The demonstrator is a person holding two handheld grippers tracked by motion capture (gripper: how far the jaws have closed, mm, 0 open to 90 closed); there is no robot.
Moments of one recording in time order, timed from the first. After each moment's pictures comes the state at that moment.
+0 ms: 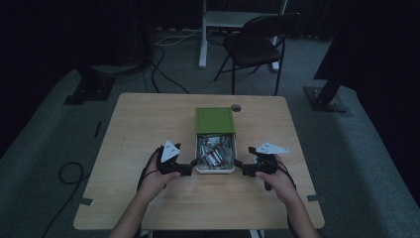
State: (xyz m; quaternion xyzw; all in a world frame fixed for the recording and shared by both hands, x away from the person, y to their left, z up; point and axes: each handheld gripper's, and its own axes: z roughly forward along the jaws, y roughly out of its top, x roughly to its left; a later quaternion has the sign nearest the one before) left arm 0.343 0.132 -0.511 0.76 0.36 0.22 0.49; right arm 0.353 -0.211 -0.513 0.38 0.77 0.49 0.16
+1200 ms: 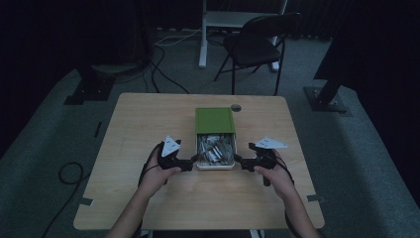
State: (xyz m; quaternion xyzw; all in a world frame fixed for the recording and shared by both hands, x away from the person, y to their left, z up) left arm 0.355 0.132 -0.508 0.76 0.37 0.22 0.49; right arm 0.367 -0.208 -0.509 0.40 0.76 0.49 0.16
